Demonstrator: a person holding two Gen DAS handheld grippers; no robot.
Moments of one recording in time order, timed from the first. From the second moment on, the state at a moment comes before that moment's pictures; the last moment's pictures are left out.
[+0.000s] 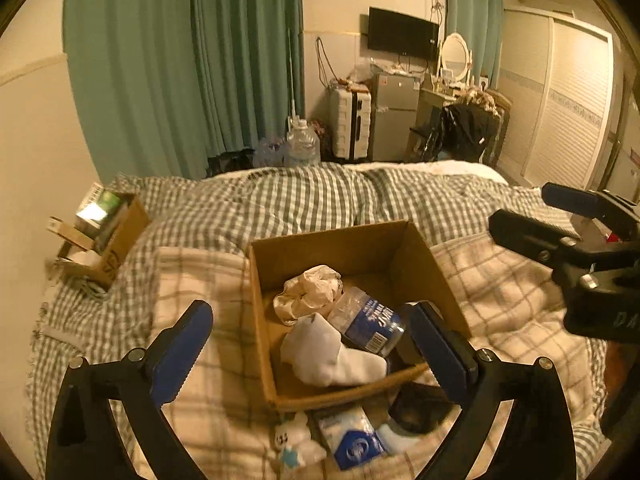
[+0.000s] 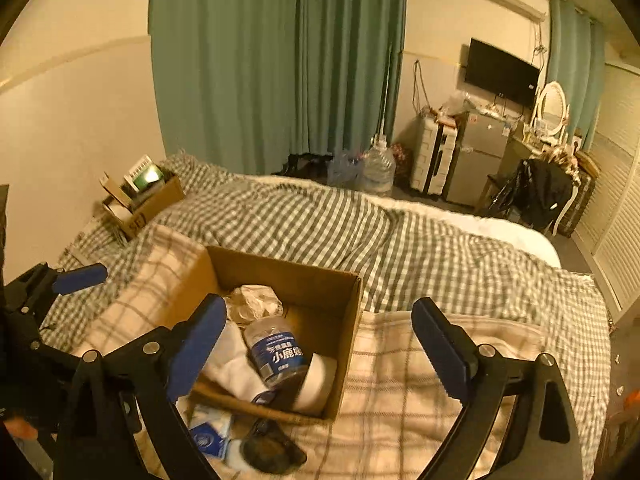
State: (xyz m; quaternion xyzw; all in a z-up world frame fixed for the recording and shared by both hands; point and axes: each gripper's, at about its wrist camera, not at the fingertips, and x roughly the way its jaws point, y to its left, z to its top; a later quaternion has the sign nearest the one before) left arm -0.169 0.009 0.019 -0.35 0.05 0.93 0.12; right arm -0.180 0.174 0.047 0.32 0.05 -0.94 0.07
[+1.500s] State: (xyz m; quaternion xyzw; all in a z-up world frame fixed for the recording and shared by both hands) left arm -0.123 -0.031 -0.159 -0.44 0.04 0.89 0.07; right arm -0.103 0.166 -0.112 0.42 0.07 -0.90 0.05
